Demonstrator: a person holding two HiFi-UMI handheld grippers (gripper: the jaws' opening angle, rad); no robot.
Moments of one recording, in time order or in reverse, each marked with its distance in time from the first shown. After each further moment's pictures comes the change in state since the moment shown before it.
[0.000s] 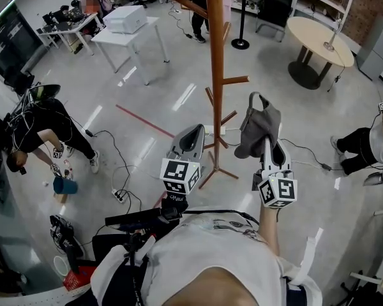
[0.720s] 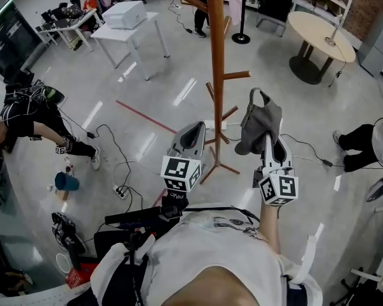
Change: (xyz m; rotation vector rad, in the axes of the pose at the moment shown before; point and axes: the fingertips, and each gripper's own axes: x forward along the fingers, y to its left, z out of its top) left arm -0.003 -0.001 -0.007 0.001 0.022 -0.004; right arm -0.002 0.003 -0.002 0.004 0.008 -0.001
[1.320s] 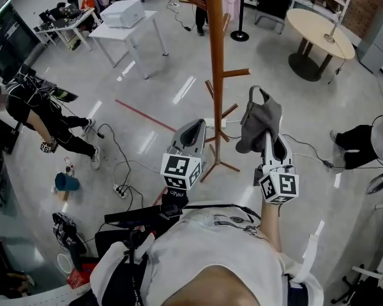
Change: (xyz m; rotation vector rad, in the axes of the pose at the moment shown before) left arm 0.005 0.001 0.002 0.001 0.000 -0.015; right arm 0.003 0.001 0.000 -0.018 0.008 0.000
